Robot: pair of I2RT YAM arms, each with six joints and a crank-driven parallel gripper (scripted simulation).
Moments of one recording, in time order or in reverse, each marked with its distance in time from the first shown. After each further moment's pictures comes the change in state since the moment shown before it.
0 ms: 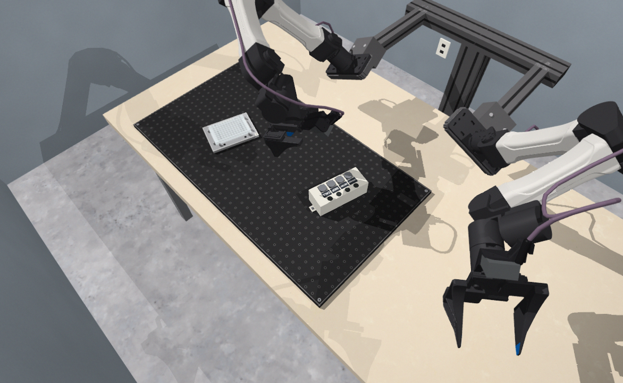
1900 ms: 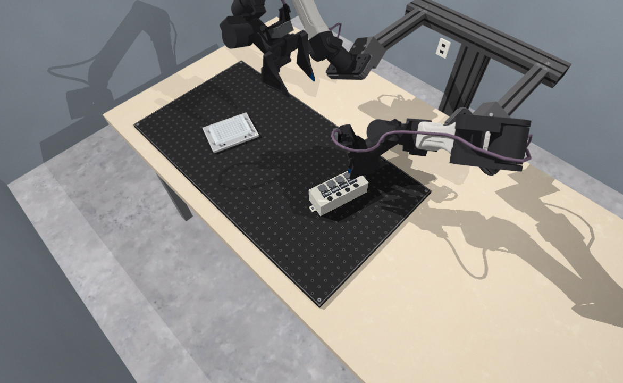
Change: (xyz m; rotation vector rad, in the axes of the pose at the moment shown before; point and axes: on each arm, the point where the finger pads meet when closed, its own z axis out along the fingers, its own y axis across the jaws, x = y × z) left arm 0.182 -0.281 -0.475 1.226 0.590 0.386; right arm -0.040 0.092 -0.129 0.262 -1.117 0.428
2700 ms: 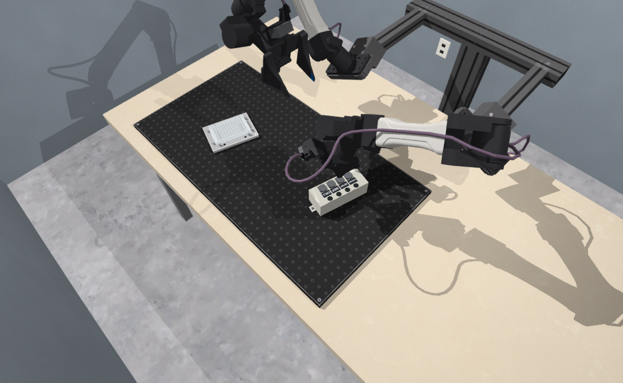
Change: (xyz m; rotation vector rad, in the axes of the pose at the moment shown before) left arm -0.024 0.000 0.025 -0.075 0.381 -0.167; right arm 0.000 0.000 0.000 0.000 0.000 0.000
